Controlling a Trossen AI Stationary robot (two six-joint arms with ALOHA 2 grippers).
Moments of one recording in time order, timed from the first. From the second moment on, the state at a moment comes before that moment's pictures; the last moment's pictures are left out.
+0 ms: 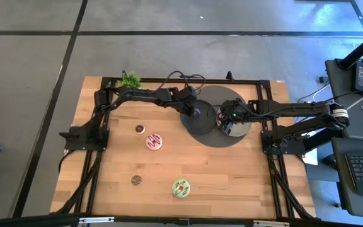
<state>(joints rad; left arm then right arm) 0.33 2.04 1.47 -0.36 0.02 -0.43 -0.12 1.17 0.86 -0.67 0.24 0.36</state>
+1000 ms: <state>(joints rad) 0.33 2.08 1.47 -0.36 -0.03 -0.40 -0.12 1.17 0.86 -0.67 0.24 0.37</state>
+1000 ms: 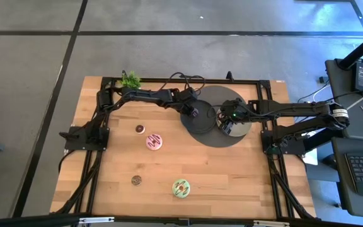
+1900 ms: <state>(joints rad) 0.25 1.75 1.36 -0.98 -0.27 -0.48 -0.12 1.17 0.86 -0.69 0.23 0.39</state>
